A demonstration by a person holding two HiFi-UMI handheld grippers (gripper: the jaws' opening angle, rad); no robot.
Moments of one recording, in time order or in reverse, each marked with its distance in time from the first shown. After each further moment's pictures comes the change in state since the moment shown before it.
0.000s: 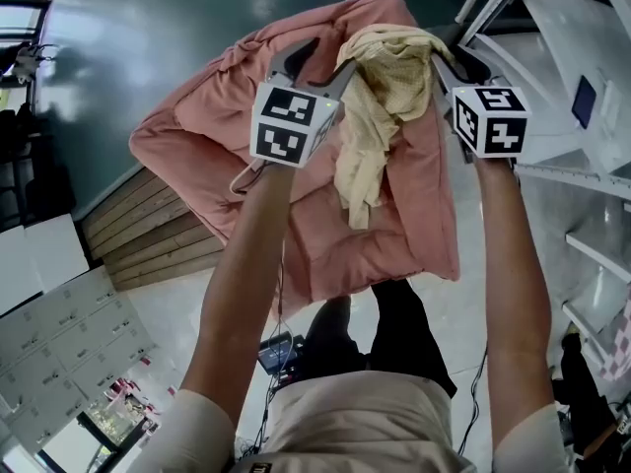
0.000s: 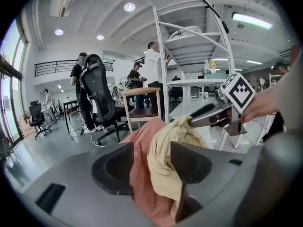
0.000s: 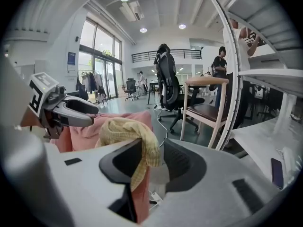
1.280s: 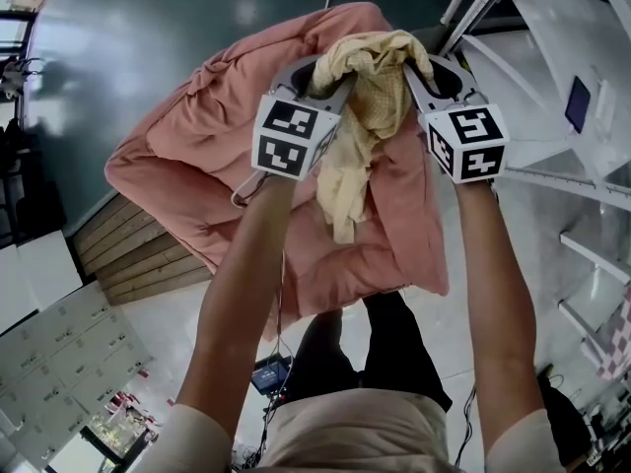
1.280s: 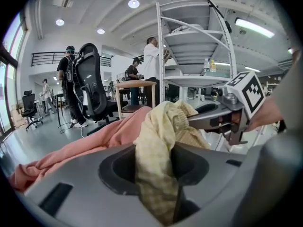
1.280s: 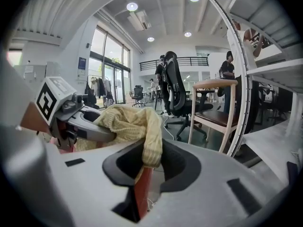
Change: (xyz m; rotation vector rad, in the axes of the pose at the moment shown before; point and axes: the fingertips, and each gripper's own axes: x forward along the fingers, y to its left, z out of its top) left arm 0.058 -0.026 -0.021 -0.044 0.001 -0.082; right arm 0.023 0.016 -0.006 -0.051 -0.117 0.083
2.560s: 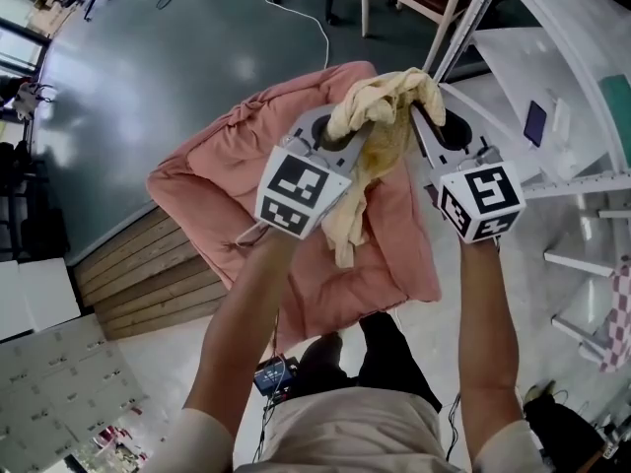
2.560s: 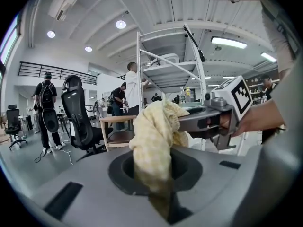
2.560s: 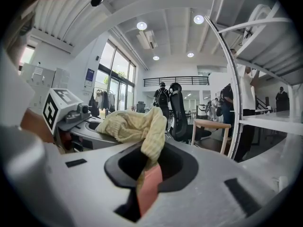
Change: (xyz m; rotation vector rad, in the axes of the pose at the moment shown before) left arm -0.144 -0.076 0.146 0.128 -0.242 -0.137; right arm -0.153 0.063 0.163 -0.068 -0.212 -0.019
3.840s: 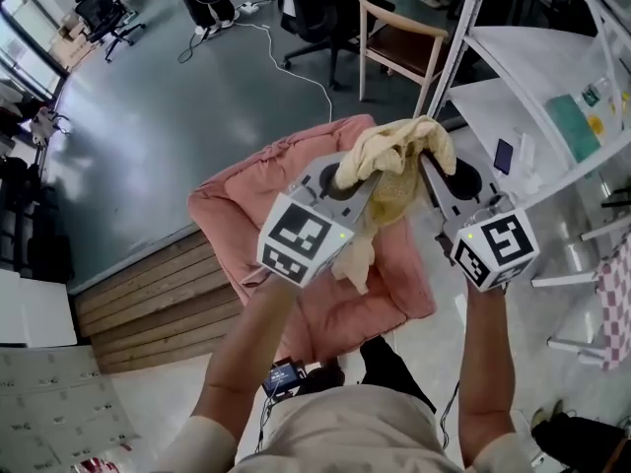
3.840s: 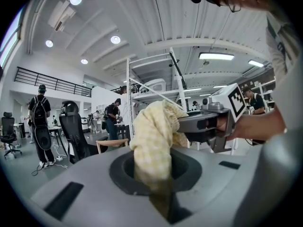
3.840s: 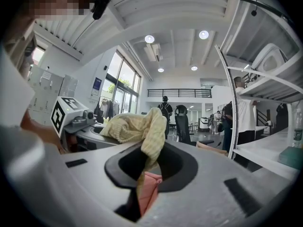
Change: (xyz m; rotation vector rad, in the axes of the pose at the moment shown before) left arm -0.154 -0.077 0.146 0.046 -0.154 -0.057; right arm -0.141 0.097 0.162 -0.061 -0.131 0.014
